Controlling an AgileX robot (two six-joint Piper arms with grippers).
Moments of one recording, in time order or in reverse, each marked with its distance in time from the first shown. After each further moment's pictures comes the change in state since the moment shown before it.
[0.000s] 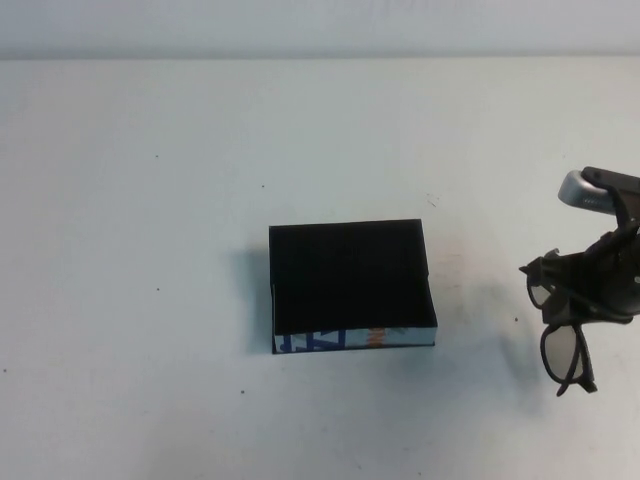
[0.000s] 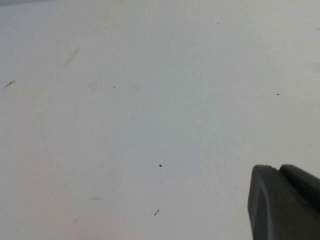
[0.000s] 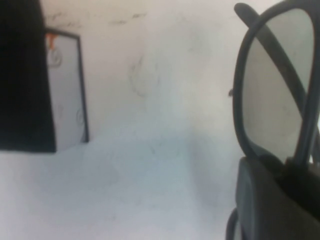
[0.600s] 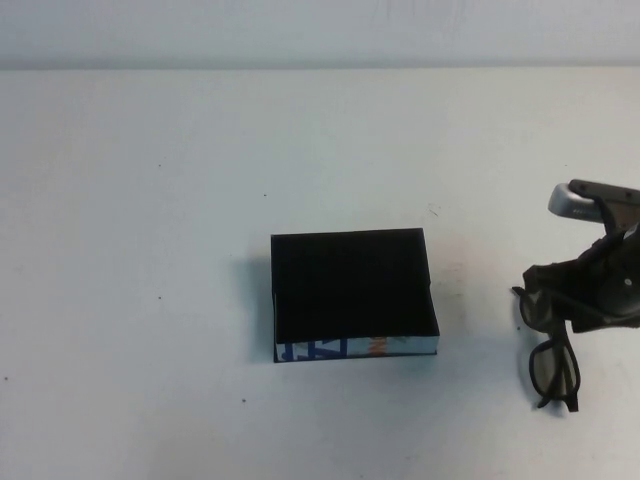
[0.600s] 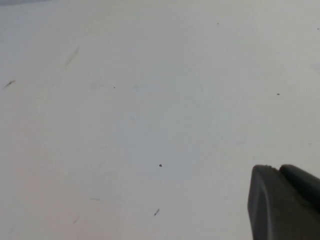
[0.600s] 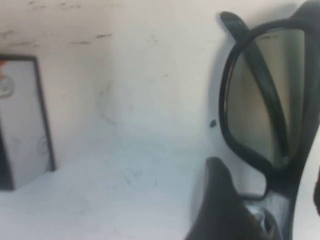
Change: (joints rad) right arm -0.004 0.108 -0.063 -0.038 -0.006 0.000; left arm 0.000 0.000 0.000 0.000 0.000 0.000
